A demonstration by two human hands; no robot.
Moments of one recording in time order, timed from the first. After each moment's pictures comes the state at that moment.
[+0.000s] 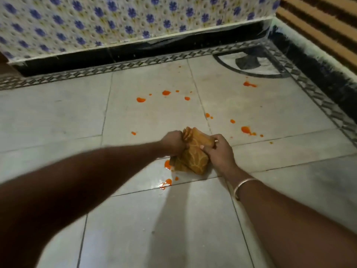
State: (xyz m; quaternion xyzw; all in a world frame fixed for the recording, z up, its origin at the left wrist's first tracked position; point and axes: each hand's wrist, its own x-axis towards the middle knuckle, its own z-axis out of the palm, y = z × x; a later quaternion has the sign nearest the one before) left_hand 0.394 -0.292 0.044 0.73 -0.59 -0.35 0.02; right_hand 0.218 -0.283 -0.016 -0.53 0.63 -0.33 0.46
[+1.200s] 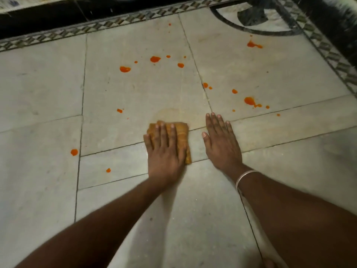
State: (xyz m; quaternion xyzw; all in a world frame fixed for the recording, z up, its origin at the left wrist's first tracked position) left_hand 0.392 -0.196 -0.066 0.73 -0.67 -0.08 0.02; right_hand 0.204 -0.262 -0.077 -0.80 0.59 -0.09 0.09
